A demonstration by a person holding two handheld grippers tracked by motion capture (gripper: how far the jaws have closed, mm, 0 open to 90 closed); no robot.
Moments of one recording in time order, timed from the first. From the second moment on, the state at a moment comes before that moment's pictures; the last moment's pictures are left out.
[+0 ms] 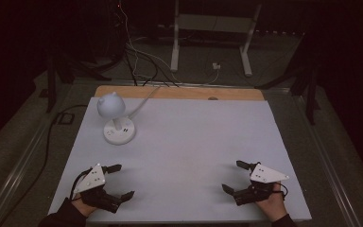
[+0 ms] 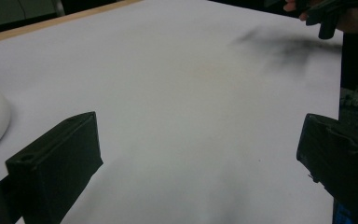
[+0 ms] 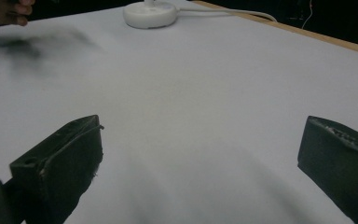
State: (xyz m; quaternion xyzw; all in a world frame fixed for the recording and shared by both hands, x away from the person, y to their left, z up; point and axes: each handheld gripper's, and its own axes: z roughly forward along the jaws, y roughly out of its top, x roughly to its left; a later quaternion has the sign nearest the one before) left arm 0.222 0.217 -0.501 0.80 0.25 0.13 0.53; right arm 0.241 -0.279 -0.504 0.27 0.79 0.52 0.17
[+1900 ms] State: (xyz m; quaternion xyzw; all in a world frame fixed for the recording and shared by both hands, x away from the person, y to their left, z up) left arm 0.212 0.192 -0.488 0.83 0.19 0.09 0.51; right arm 0.237 -0.274 -0.497 0.25 0.80 0.51 0.19
